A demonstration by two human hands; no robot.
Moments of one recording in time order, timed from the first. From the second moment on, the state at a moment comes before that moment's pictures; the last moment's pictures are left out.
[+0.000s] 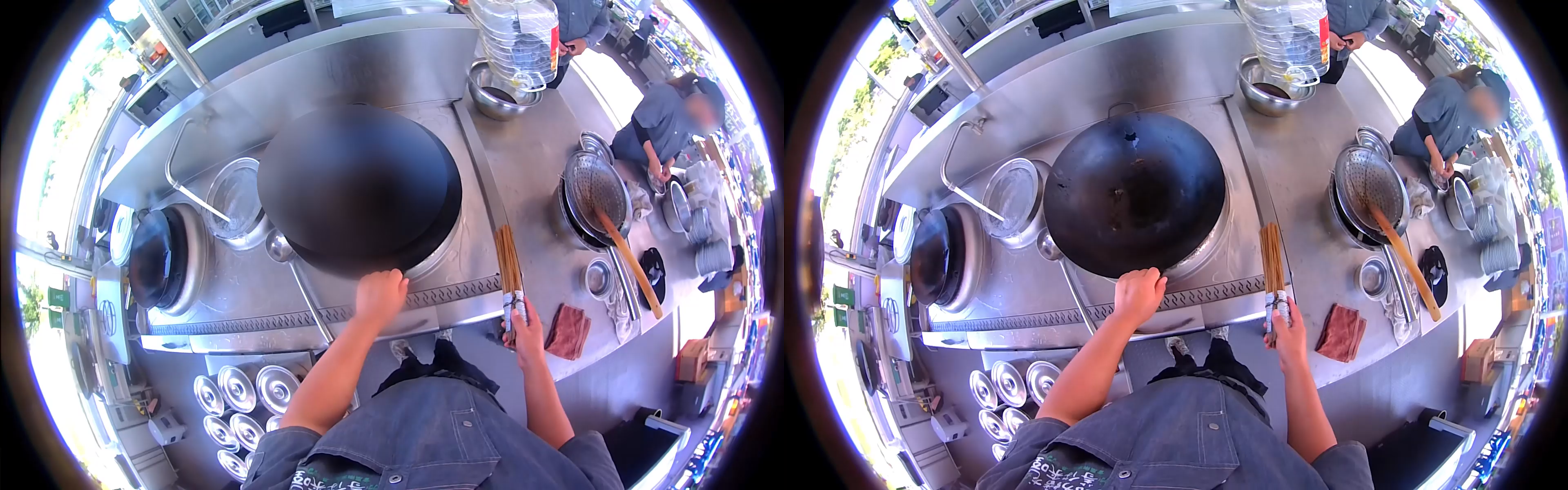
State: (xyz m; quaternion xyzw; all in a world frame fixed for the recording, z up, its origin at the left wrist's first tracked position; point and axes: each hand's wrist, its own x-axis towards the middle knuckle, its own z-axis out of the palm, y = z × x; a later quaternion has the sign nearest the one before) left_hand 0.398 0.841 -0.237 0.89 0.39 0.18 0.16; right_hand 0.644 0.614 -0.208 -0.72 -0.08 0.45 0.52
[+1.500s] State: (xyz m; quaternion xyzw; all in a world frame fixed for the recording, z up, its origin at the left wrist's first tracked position) left_hand 0.159 0.790 -0.238 0.28 0.71 0.36 0.53; right_hand 0.652 0.636 -0.234 -0.70 -0.07 0.48 0.52
